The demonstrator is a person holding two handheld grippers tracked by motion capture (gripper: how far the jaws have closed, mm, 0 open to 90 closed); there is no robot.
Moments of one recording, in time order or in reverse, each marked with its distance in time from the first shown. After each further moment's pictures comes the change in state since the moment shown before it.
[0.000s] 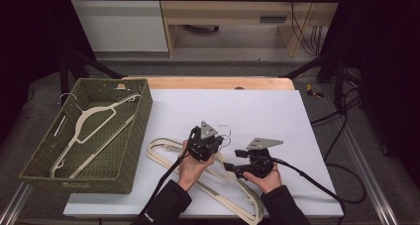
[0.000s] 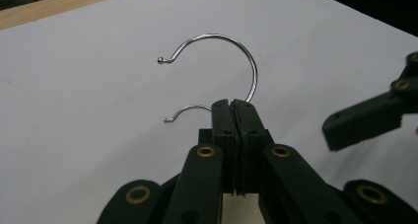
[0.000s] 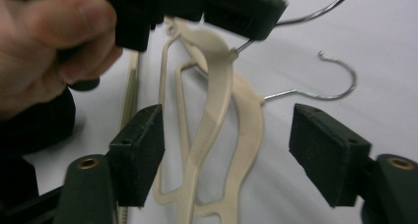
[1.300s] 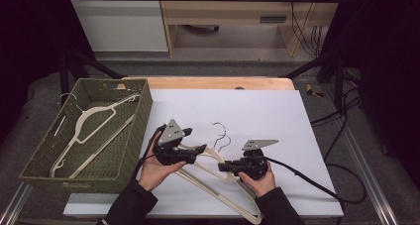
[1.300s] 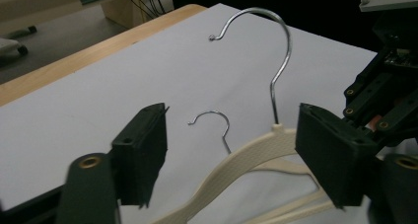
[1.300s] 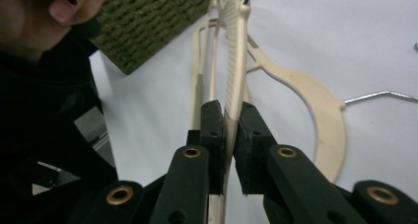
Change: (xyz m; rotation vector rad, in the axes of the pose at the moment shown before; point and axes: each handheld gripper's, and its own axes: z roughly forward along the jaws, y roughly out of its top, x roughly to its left) left arm 0.039 -0.002 -0.097 -0.123 -0.113 0.121; right arm 0.014 0.006 0.001 -0.009 0.206 0.088
